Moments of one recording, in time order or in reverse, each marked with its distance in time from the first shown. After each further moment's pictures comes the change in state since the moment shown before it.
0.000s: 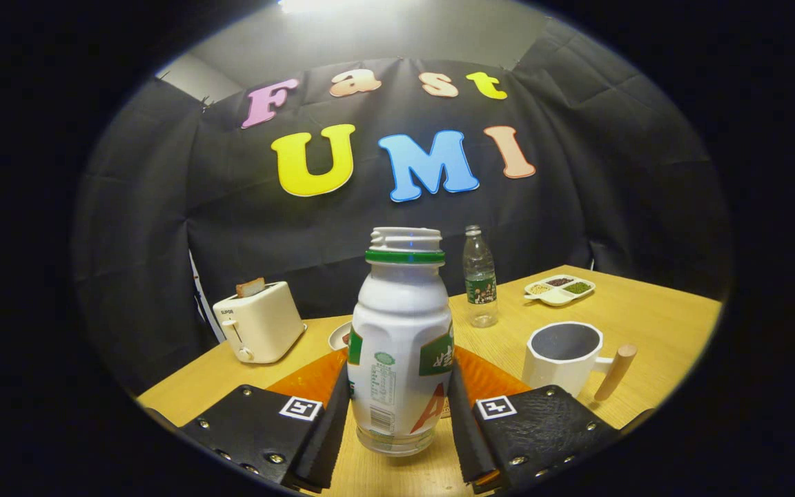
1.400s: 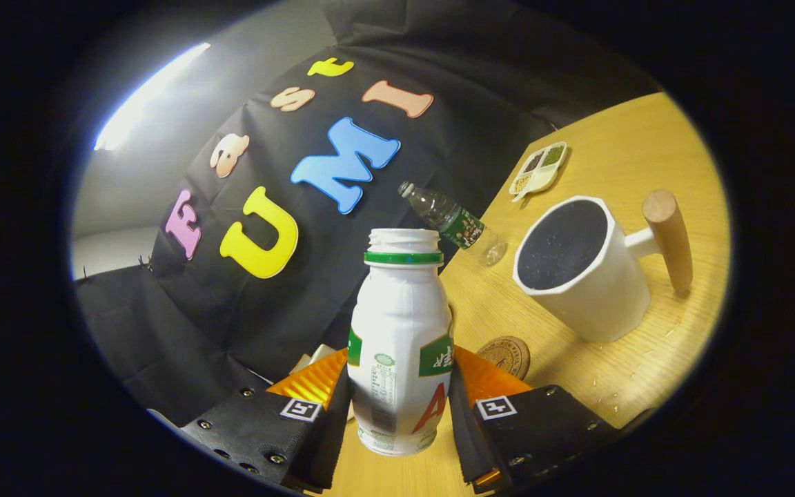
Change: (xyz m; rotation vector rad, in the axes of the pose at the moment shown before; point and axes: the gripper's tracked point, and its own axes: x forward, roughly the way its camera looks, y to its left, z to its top) arm 0.023 -0.017 -0.004 0.765 0.047 0.107
